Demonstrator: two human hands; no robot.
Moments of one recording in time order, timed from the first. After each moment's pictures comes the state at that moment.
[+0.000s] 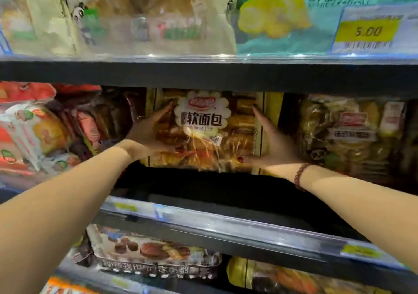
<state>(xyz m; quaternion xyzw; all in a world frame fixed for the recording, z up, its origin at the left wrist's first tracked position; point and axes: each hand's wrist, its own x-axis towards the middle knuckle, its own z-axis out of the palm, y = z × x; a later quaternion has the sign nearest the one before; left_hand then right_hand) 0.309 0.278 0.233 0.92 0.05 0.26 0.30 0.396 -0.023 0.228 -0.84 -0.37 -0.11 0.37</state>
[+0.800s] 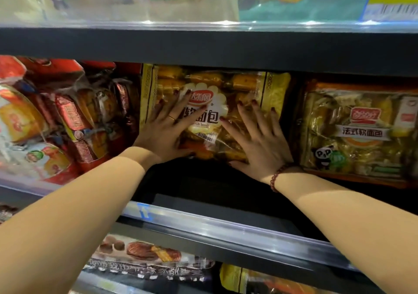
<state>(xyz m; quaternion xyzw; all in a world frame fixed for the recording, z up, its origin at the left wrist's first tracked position) 0.341 0.253 0.203 0.93 -0.05 0.33 -0.12 0.423 0.003 0.198 -0.84 -0.39 -0.38 -0.06</state>
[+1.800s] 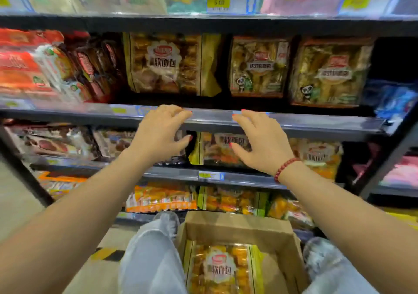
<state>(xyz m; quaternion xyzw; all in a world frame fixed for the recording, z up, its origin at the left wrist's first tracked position) 0.097 0.029 0.197 0.97 -0.05 0.24 -0.04 0.173 -0.219 0.181 -0.88 -0.38 -0.26 0.08</state>
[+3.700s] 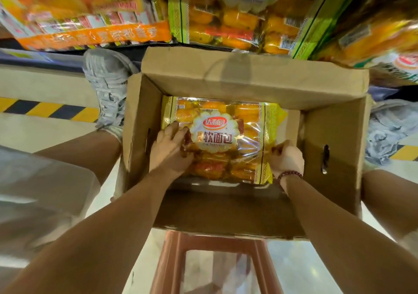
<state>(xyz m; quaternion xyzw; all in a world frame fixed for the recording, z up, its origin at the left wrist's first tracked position) 0.046 -0.046 -0.323 0.93 0.19 -0.22 0.21 0.138 -0.305 -0.323 -0.92 0.19 0.30 0.17</state>
